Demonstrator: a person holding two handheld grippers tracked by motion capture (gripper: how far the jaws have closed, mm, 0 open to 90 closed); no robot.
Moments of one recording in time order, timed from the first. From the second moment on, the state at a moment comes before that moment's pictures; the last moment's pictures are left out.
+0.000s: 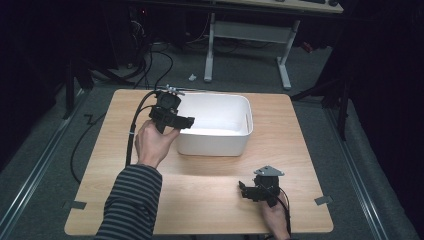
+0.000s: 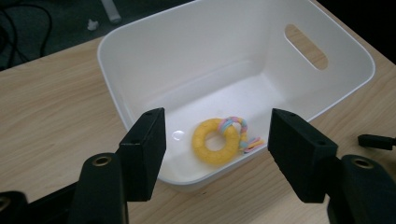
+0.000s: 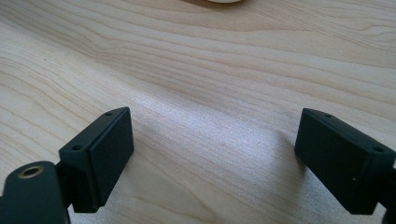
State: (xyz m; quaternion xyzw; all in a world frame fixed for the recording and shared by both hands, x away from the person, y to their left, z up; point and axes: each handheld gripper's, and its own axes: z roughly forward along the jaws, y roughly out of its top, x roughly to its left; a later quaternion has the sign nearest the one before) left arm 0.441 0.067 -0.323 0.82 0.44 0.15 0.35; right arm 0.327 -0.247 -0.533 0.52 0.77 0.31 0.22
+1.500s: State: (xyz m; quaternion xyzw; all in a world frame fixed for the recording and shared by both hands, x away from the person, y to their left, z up) left arm 0.378 0.166 -0.343 0.76 0.48 0.17 0.40; right arm 0.327 -0.247 -0.533 0.52 0.77 0.31 0.22
